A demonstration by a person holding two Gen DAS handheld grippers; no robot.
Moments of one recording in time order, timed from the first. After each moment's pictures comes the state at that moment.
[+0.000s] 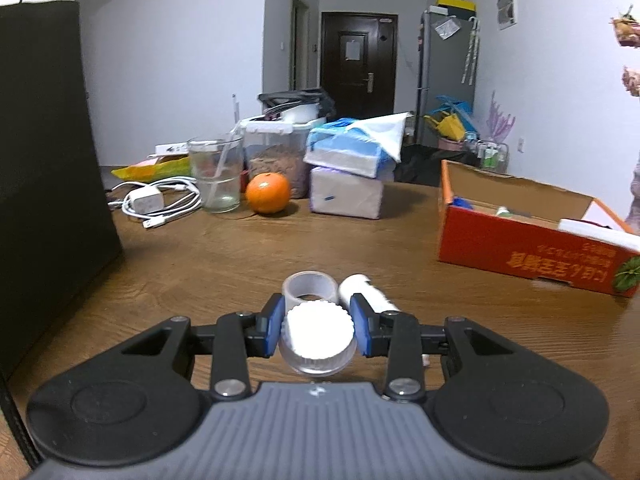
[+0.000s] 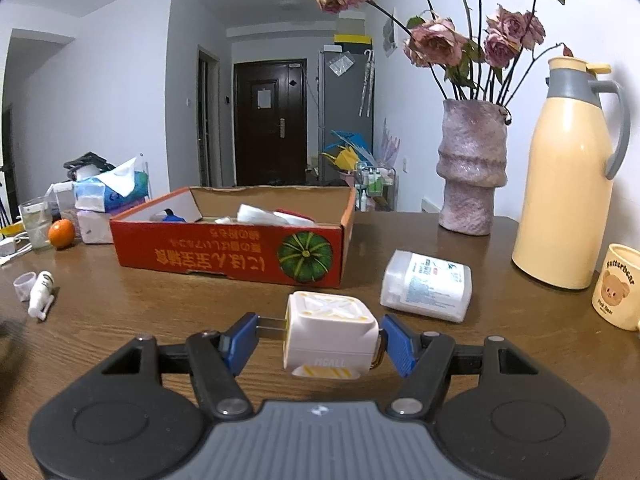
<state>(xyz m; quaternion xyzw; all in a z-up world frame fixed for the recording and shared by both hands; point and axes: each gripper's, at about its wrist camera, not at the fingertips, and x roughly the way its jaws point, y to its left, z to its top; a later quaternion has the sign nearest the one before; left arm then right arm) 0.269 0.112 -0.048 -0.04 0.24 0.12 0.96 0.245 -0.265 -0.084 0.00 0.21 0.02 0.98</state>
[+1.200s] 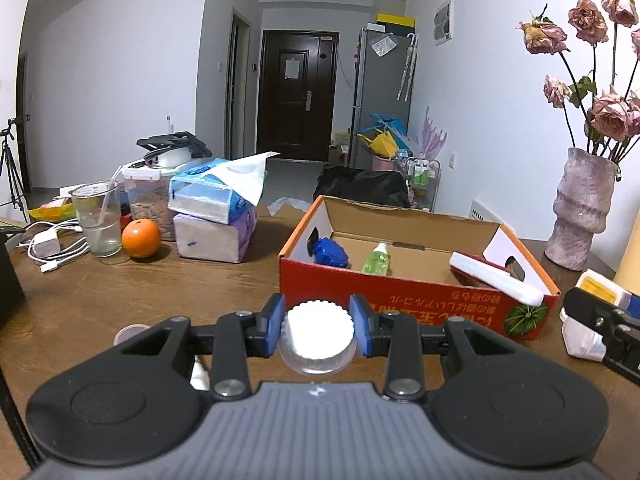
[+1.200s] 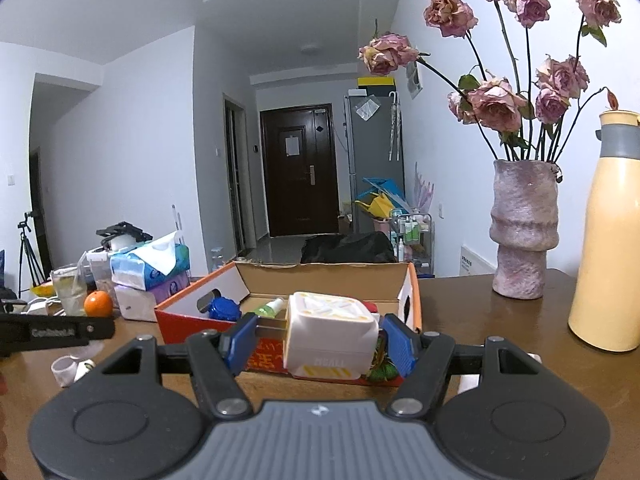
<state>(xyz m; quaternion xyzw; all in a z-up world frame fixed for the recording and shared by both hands) 0.312 -0.002 -0.014 -0.04 0.21 0.03 0.98 0.286 -0.226 -0.034 0.04 0.14 0.07 0.99</state>
